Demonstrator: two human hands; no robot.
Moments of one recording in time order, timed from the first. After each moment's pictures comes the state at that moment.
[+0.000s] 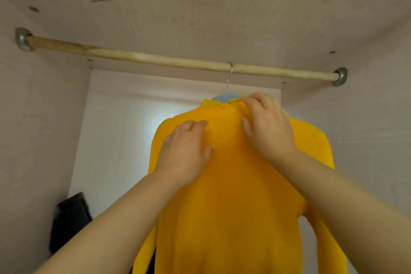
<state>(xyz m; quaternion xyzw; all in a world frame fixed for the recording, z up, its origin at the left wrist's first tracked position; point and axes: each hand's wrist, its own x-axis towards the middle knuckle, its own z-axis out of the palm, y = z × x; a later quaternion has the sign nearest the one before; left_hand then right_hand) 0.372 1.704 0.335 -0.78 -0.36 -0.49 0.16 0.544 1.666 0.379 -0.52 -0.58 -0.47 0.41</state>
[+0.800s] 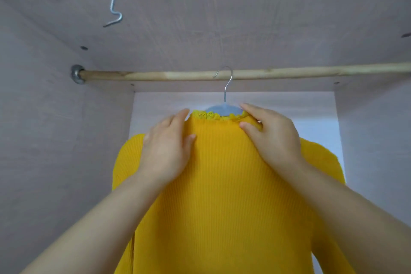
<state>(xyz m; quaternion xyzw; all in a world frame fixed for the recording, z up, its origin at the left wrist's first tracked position) 0.308 1.736 0.363 -0.66 -0.43 -0.56 0.26 0.511 1.728 0.390 -0.40 -0.66 -0.29 0.57</state>
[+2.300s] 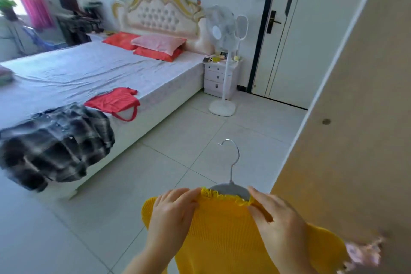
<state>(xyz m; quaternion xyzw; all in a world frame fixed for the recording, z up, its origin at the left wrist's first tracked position) 0.157 1.000 -0.126 0.01 -0.92 -0.29 0.28 0.114 1.218 -0.100 0.21 -0.89 0.33 0.24</state>
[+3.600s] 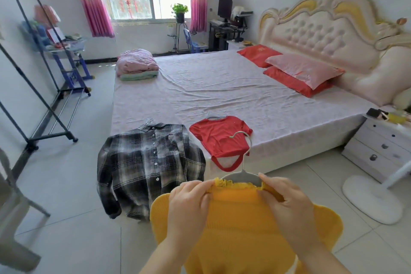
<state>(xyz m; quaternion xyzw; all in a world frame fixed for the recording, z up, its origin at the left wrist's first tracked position) -0.205 0.520 -0.137 0.36 -0.84 -0.16 0.38 -0.371 0.649 -0.113 0.46 -0.74 0.48 0.01</state>
